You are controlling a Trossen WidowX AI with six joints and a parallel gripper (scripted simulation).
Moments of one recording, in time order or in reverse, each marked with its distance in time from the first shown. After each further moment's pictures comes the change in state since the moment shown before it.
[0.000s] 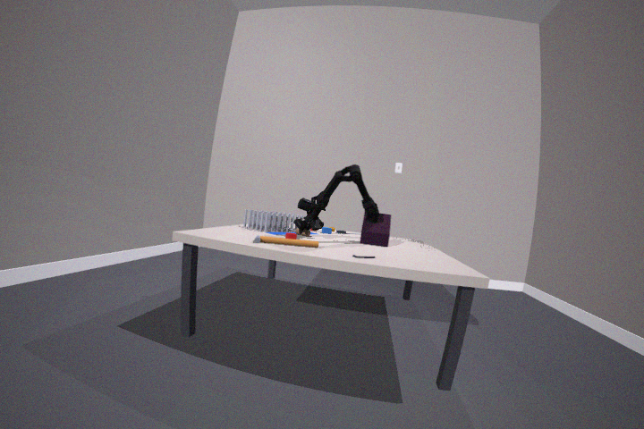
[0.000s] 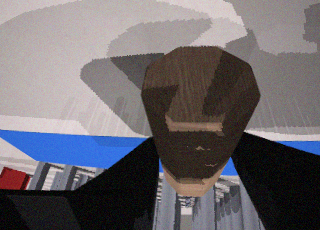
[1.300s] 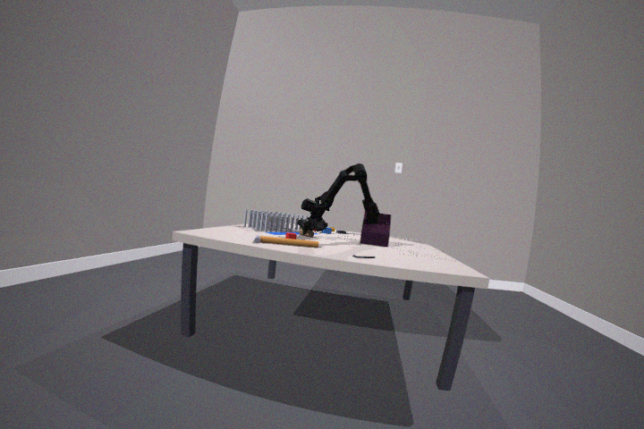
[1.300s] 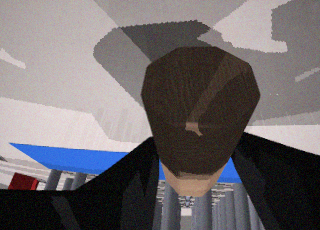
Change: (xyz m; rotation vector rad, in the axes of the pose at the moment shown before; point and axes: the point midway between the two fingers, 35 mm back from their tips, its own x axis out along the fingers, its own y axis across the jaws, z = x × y) arm -0.016 0.000 0.024 0.002 -0.003 0.000
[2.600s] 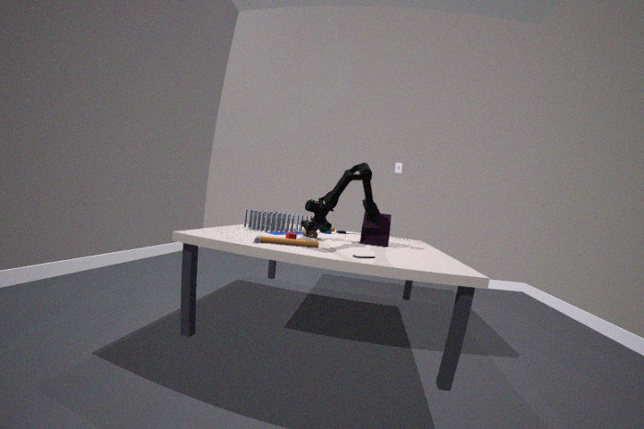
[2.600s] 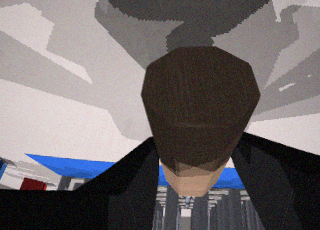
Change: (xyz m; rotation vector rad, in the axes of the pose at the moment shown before) arm -0.016 0.000 0.023 0.001 -0.002 0.000
